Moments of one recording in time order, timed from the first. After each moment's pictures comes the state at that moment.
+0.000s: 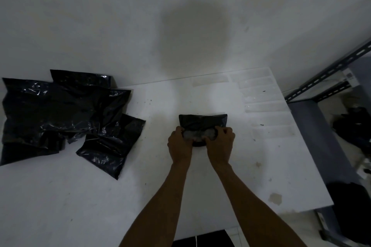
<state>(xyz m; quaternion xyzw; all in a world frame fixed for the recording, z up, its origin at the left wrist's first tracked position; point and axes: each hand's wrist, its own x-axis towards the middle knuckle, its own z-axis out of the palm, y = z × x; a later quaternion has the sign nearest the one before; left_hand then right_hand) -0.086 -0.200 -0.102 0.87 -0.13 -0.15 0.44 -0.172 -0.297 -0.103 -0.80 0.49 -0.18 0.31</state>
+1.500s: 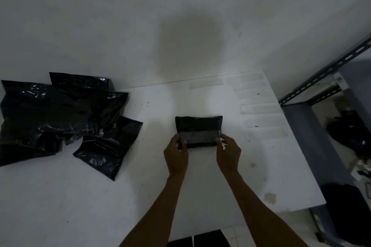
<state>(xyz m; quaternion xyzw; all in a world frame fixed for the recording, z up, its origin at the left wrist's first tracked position) -0.114 -0.181 -0.091 0.85 -0.09 -0.13 0.50 -0.217 -0.309 -0.091 -0.75 0.50 -0.23 0.37</state>
